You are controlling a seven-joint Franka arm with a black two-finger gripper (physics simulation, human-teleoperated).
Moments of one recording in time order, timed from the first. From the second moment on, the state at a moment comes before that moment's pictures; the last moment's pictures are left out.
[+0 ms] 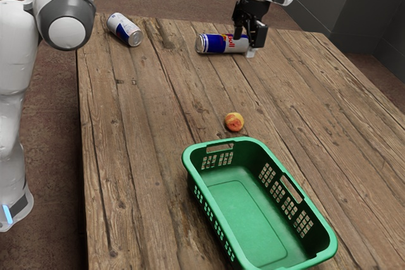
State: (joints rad) arm -0.01 0.23 0.09 -1.12 0.00 1.41 0.01
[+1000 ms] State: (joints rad) arm 0.04 0.49 0.09 -1.09 -0.02 1.48 0.01
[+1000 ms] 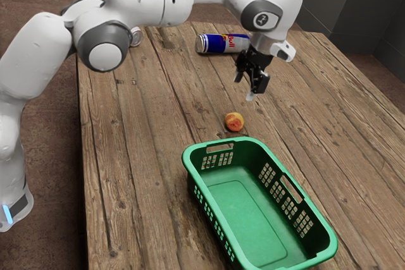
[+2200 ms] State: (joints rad) arm 0.04 0.67 0.08 -1.10 -0.06 1.50 0.01
